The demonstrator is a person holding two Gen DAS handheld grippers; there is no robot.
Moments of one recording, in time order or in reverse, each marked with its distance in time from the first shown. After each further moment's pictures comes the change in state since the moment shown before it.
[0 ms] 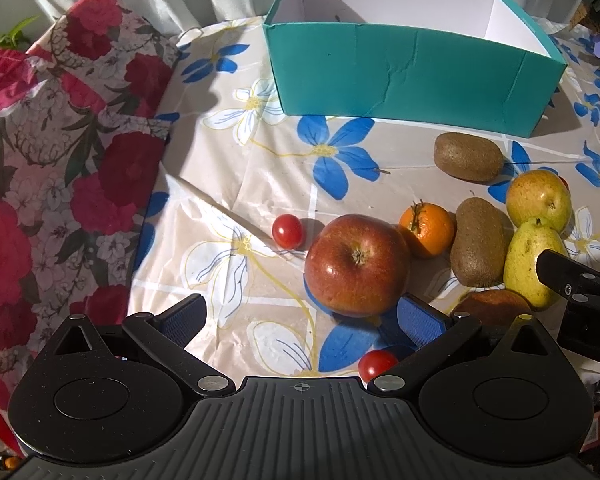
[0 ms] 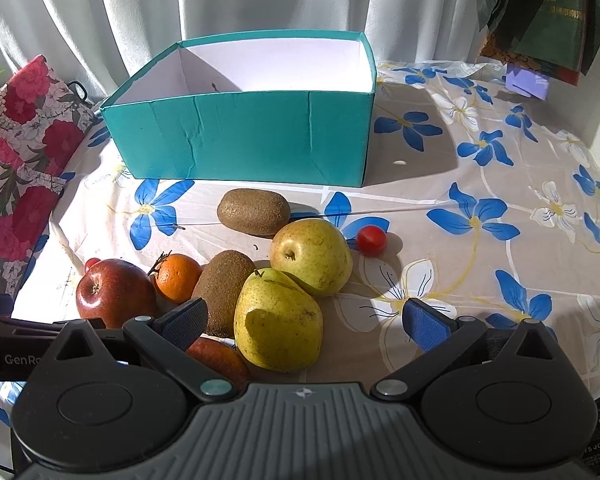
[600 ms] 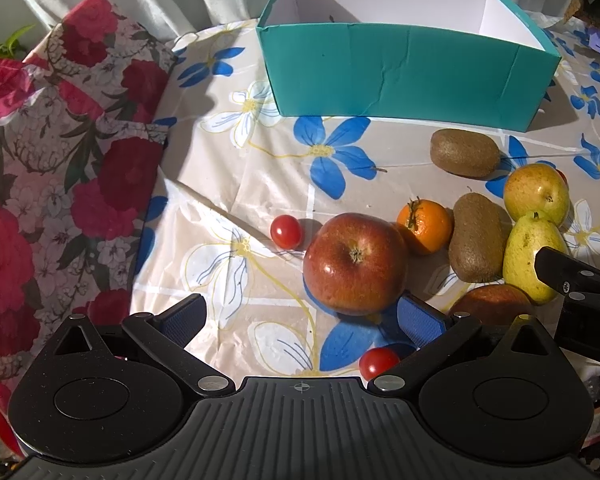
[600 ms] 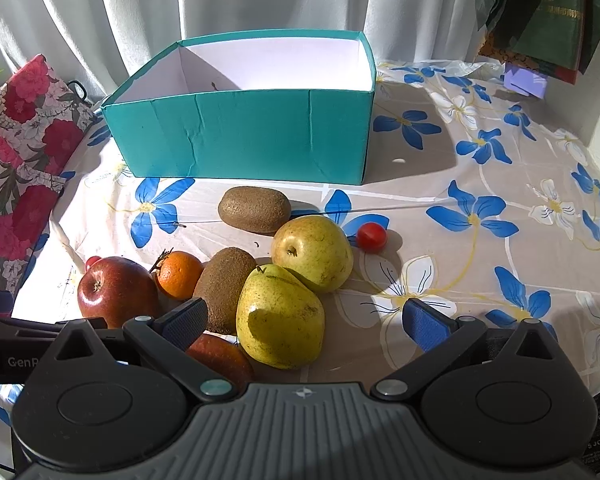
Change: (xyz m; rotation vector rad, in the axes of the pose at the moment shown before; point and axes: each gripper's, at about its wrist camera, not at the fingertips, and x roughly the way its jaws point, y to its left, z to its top) left arm 0.000 -0.003 -0.002 0.028 -0.006 0.006; right arm -0.002 0.002 -0.003 0.006 -0.001 -0.009
